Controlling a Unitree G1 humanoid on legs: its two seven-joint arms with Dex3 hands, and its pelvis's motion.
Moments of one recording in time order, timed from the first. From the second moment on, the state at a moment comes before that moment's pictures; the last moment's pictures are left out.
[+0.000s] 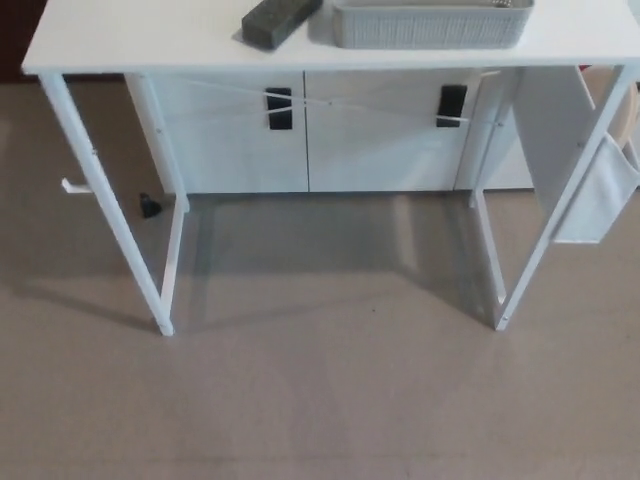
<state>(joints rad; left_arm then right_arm) 0.13 0.48 0.13 1.14 0.02 -0.34 -0.02 0.14 -0.34 -0.27 1.06 0.09 -0.27 0.15</state>
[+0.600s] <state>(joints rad) 0.15 0.49 0.13 1.16 0.03 -0.35 -0.02 0.16 -0.33 -0.27 1.05 0.09 -0.27 0.15</state>
